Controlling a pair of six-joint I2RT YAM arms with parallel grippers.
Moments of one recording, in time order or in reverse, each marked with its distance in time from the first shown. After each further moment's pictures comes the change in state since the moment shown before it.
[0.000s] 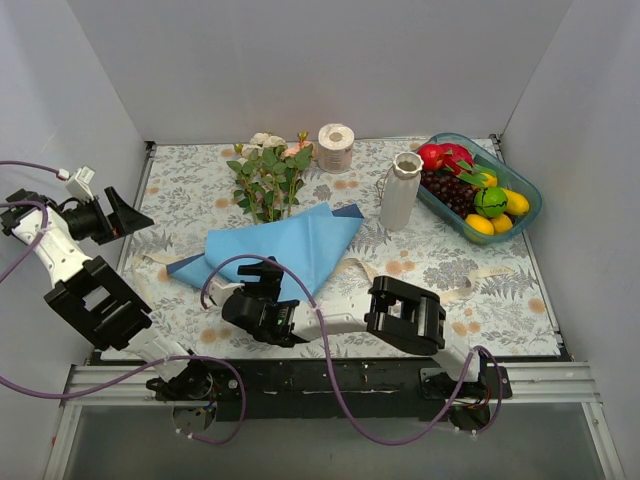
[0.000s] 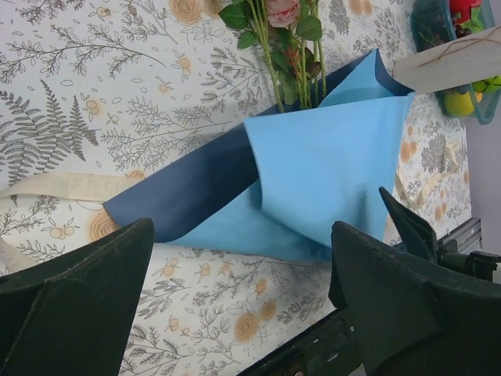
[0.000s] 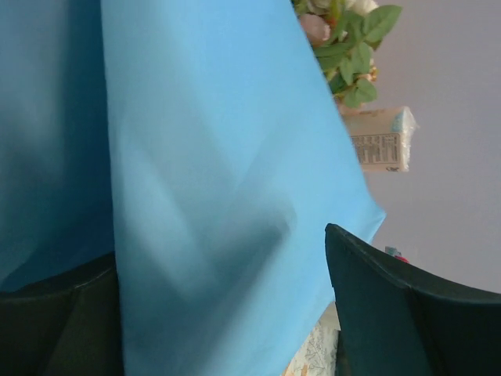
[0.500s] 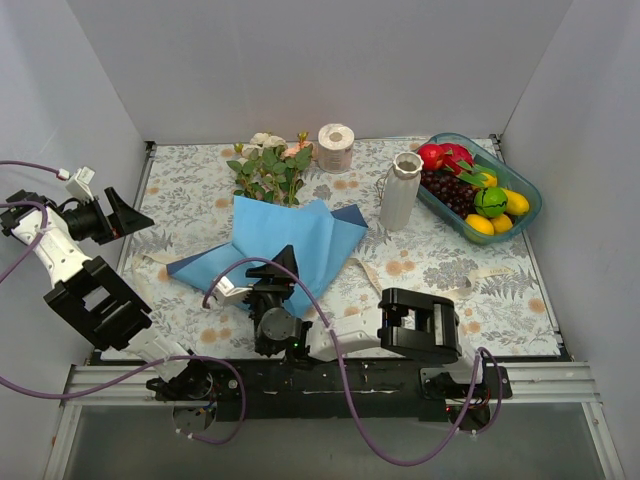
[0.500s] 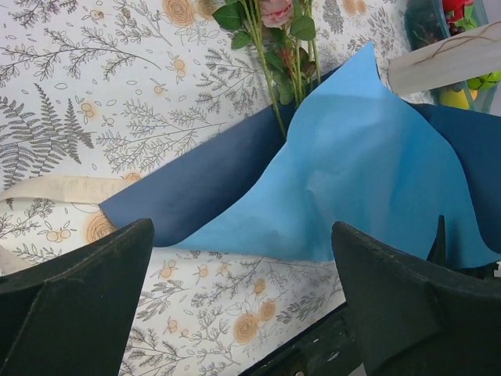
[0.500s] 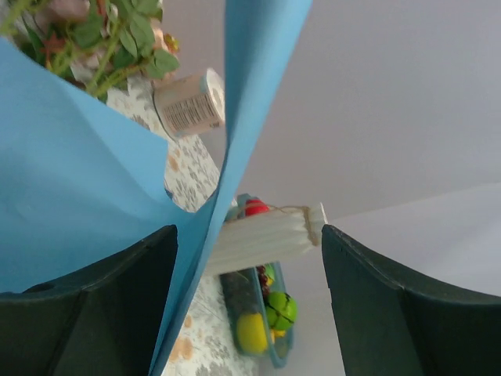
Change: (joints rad) left arm 0.004 0.000 0.000 -0.013 0.015 0.023; right arm 0.079 -0.100 -0.195 1.052 0.420 -0.906
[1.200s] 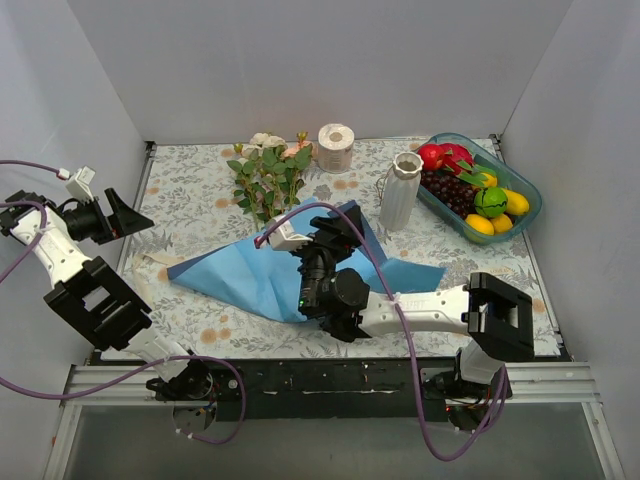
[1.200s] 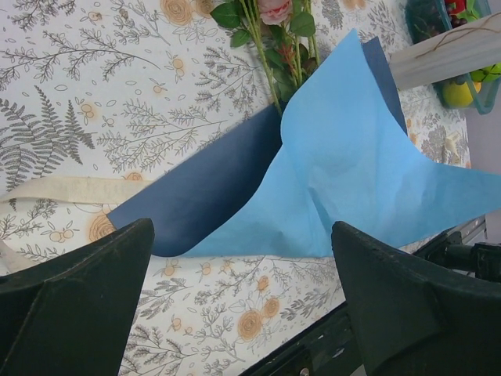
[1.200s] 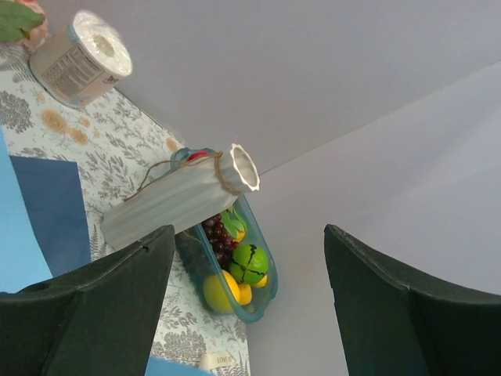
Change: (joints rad) left arm 0.003 0.000 0.004 -0.027 0.003 0.040; right arm -0.129 -0.411 -0.219 0.137 0.077 -0.146
